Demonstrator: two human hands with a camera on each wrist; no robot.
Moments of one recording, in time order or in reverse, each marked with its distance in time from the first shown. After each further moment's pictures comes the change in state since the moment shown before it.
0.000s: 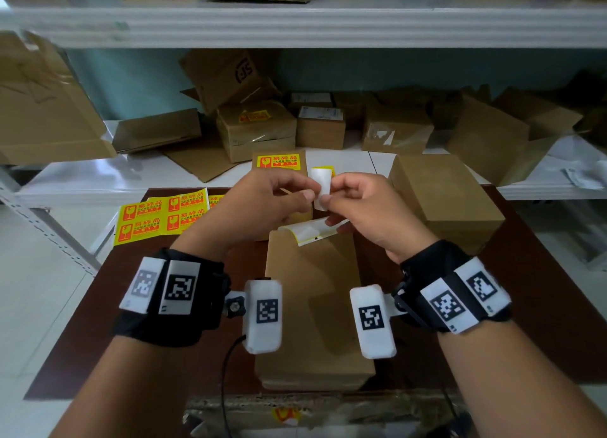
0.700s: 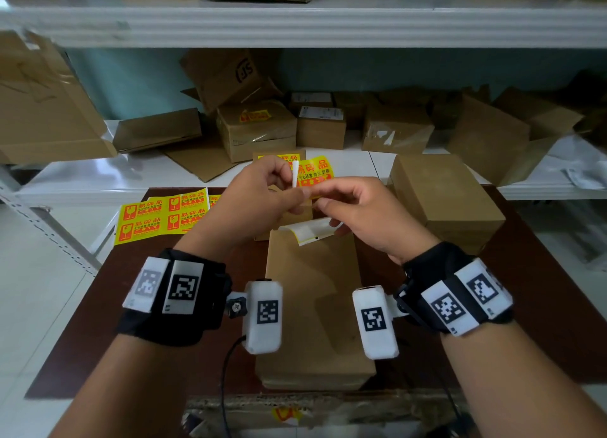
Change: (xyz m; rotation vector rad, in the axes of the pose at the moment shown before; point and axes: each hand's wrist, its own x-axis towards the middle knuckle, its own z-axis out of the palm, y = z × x) left_hand -0.001 -0.002 0.001 -0.136 0.129 -0.081; right_hand -0.001 0.004 0.000 -0.070 -0.090 -0.143
